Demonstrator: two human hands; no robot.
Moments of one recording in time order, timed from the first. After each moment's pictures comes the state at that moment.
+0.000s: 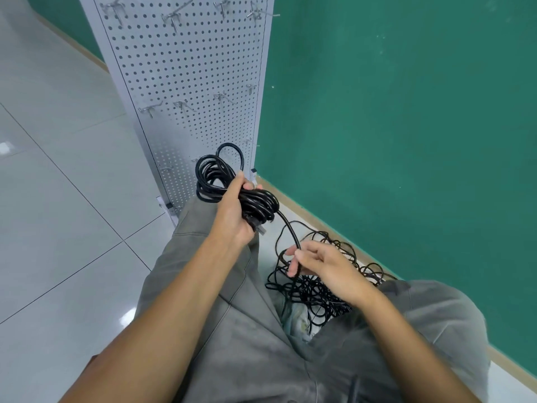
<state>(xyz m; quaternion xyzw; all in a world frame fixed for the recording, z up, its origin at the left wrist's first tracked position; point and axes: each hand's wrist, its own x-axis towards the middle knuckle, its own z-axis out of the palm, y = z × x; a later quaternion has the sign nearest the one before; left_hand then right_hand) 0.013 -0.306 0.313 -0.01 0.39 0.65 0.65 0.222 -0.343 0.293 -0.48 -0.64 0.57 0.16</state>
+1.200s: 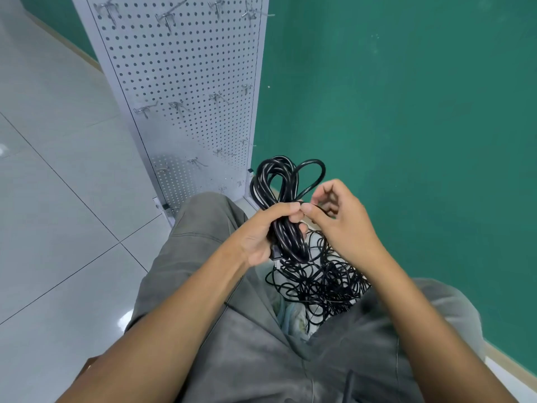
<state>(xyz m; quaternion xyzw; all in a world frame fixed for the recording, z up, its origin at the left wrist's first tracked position) 0.042 -0.326 0.303 0.30 0.27 0.44 0.80 0.208 -0.315 0.351 -0.51 -0.70 0.36 0.34</state>
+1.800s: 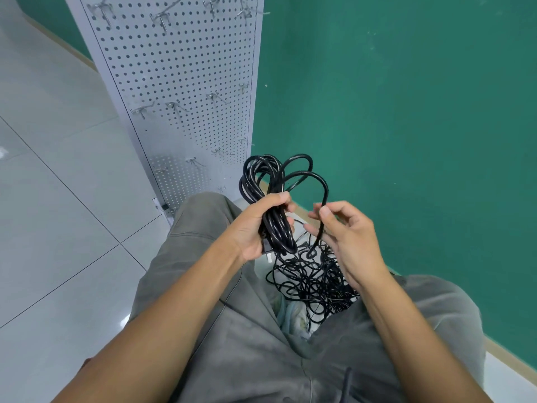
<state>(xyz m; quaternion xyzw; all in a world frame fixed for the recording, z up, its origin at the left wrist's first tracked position) 0.035 -0.319 0.300 0.26 0.31 0.47 0.78 0.216 -0.333 0.329 -0.50 -0.44 0.57 0.49</state>
